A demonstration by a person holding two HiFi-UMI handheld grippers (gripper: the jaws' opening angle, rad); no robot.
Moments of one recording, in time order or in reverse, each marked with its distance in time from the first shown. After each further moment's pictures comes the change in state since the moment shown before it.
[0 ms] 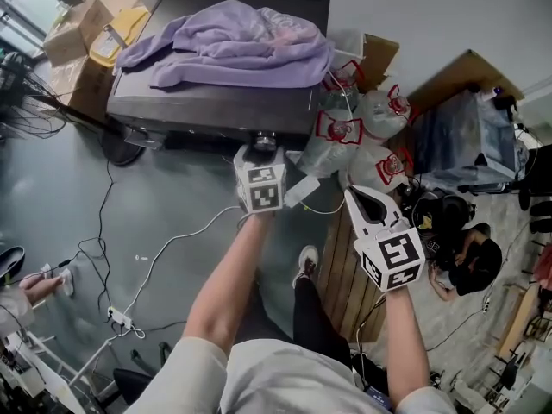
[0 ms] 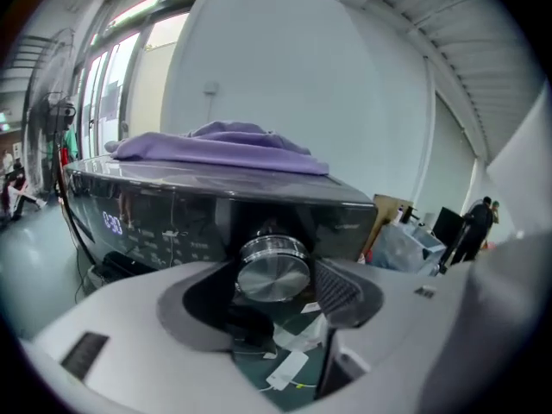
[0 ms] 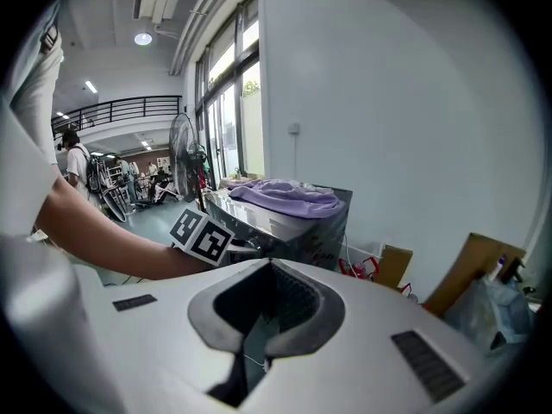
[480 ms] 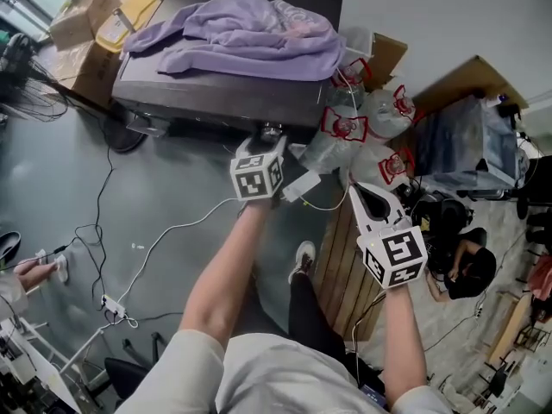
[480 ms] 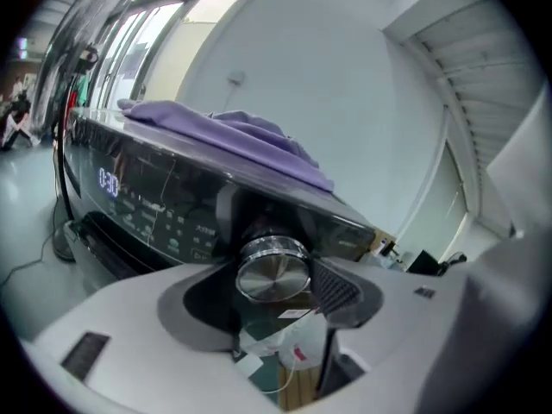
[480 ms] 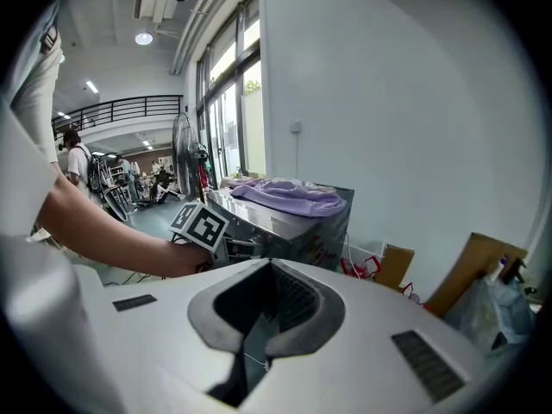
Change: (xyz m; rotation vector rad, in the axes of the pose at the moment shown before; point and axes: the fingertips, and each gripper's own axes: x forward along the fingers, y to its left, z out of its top) left arm -0.003 0.005 0.003 -0.246 -0.027 -0.129; right arm 0.000 0.004 -0.003 -0.001 0.004 0.007
